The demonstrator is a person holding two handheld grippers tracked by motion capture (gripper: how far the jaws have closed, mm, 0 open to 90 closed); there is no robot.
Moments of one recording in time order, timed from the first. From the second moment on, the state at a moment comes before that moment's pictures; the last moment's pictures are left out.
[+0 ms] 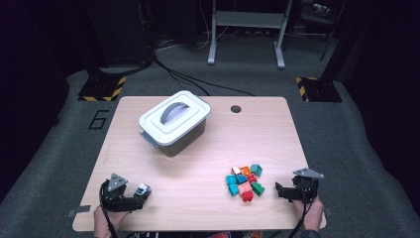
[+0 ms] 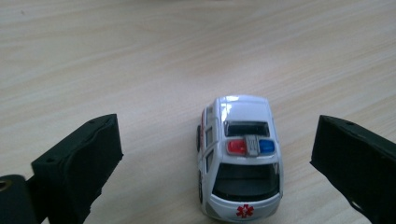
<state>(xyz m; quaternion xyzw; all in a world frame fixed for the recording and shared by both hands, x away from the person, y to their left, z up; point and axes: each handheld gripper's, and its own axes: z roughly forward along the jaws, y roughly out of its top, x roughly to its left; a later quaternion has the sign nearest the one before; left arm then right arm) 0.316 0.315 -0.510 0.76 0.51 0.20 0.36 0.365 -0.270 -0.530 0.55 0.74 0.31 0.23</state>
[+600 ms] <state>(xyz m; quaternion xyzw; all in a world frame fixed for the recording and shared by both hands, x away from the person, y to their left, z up) 0.313 0.301 -0.523 0.77 0.50 0.20 0.34 0.364 -0.270 -0.530 0.56 0.73 0.31 0.23</state>
